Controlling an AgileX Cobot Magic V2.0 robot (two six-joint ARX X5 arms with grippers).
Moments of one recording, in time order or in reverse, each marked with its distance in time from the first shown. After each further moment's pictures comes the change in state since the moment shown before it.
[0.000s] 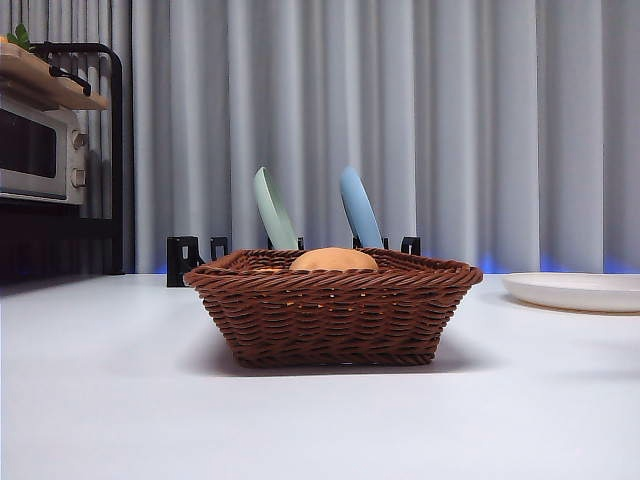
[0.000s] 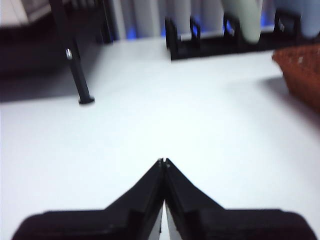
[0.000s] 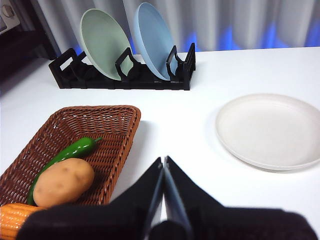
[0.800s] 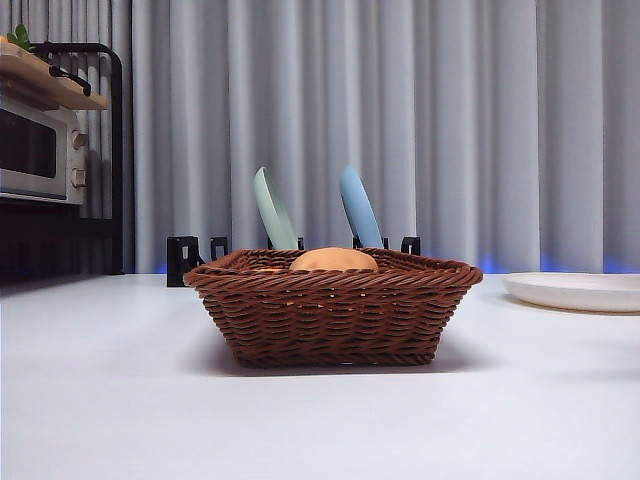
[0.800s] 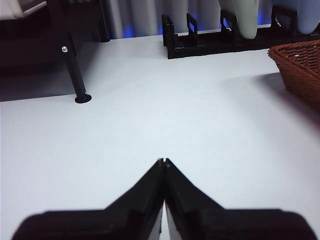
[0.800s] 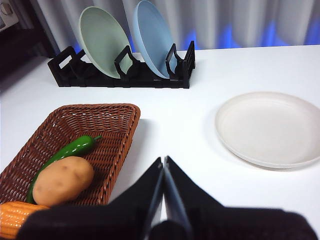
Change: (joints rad) left arm 0.000 -0.053 -0.019 -0.026 0.009 0.000; right arm 0.000 0.000 0.000 -0.007 0.000 0.000
